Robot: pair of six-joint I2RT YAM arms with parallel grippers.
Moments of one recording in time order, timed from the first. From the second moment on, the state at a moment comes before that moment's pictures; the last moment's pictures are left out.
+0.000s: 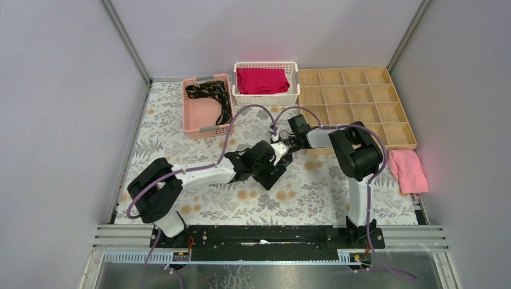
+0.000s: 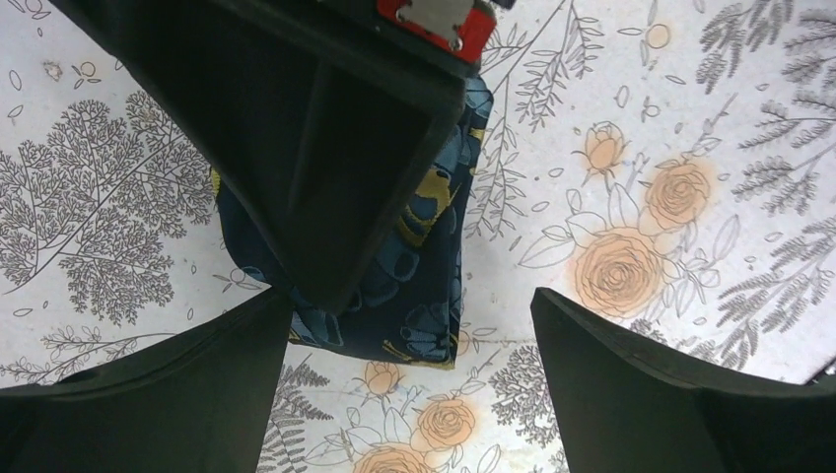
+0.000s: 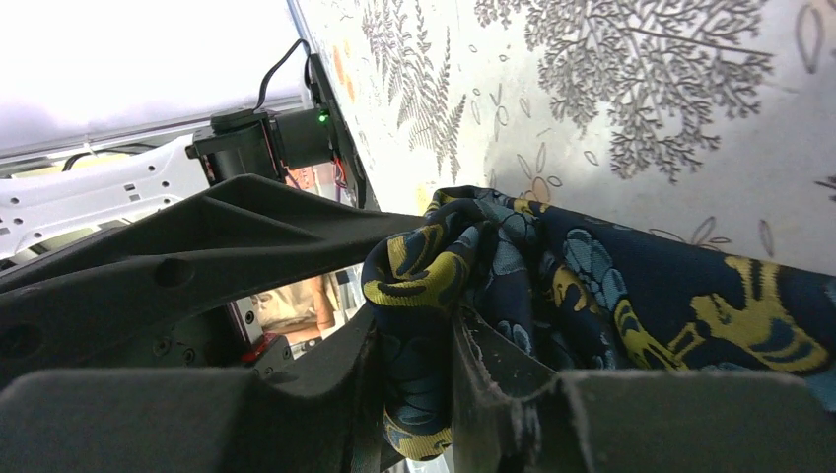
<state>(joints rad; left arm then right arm) -0.93 1.60 0.93 -0.22 -0.01 -0.11 0.45 2.06 1.12 -0.15 -1.14 0.47</state>
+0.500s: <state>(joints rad) -0.93 1.66 0.99 -0.30 -0.10 -0.06 0.45 2.06 1.12 -0.14 -1.15 0.47</state>
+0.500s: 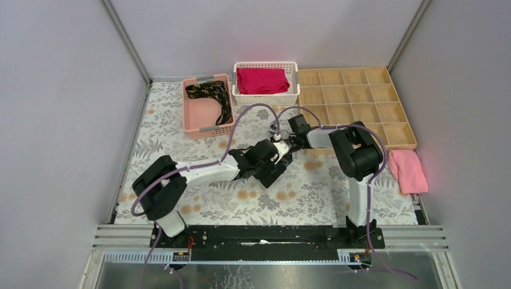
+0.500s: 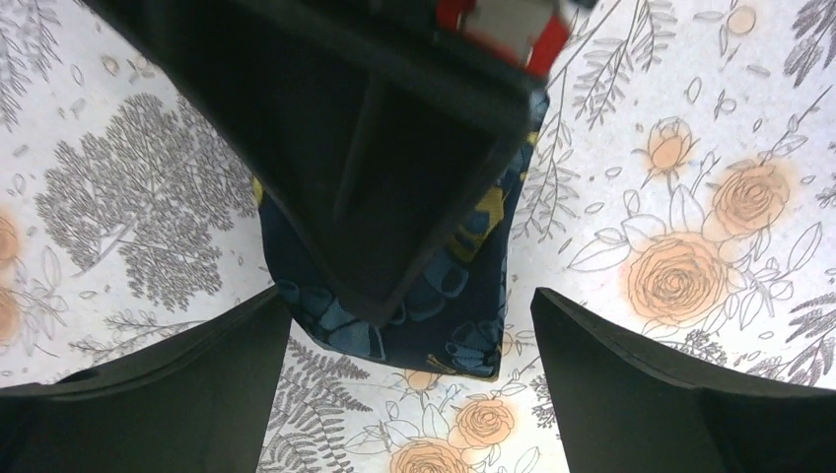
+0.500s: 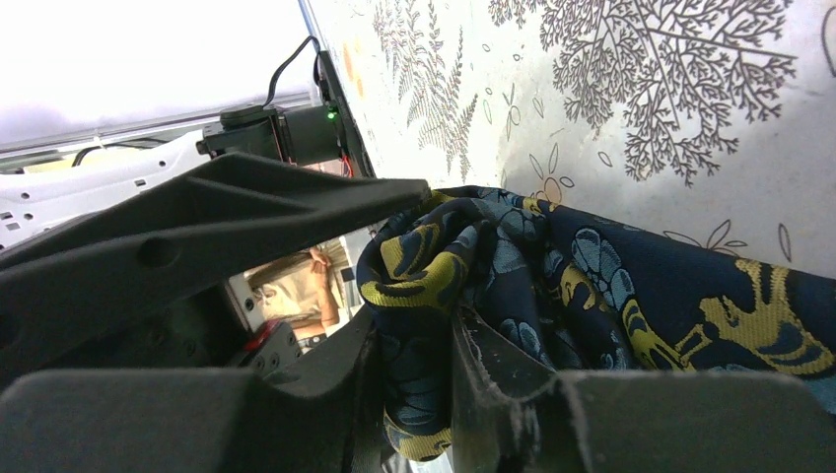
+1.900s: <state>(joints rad) -0.86 1.87 1.15 -0.30 0.08 0.04 0.43 2.01 1.09 -0.23 -1.03 0.49</state>
